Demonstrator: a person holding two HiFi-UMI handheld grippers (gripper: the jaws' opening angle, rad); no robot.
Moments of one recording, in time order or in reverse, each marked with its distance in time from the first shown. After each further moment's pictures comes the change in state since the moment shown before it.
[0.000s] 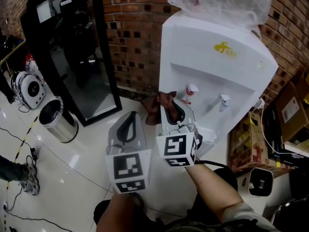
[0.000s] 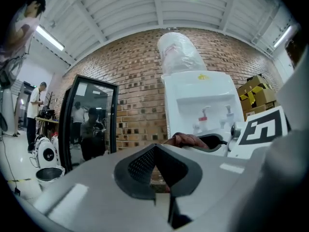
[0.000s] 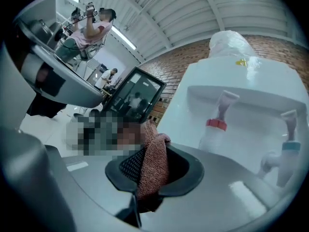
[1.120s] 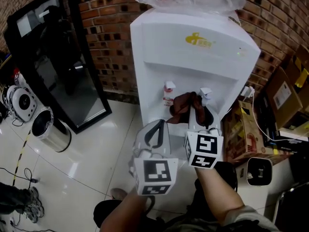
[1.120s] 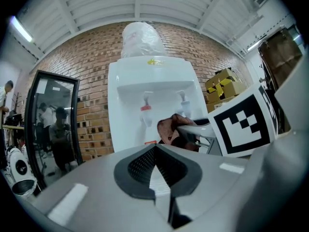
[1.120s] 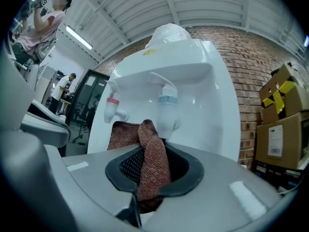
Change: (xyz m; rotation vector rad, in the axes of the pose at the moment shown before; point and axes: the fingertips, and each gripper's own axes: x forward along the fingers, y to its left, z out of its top) left arm 0.012 -0.135 -0.025 0.135 0.051 -0.312; right arm -0.076 -0.128 -0.066 0.331 0.070 -0.348
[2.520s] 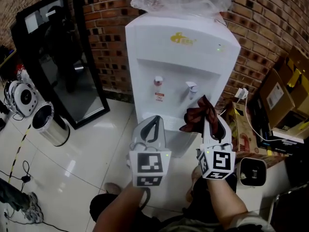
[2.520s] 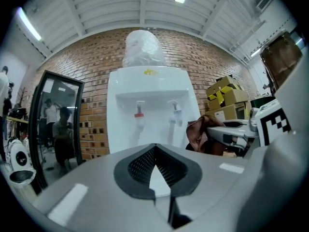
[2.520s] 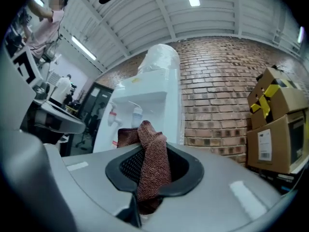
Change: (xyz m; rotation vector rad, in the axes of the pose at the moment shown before) left arm -0.016 -0.023 0.010 -0.066 -0.053 0.034; right arm -0.083 -0.065 -0.005 0.000 -0.117 0.042
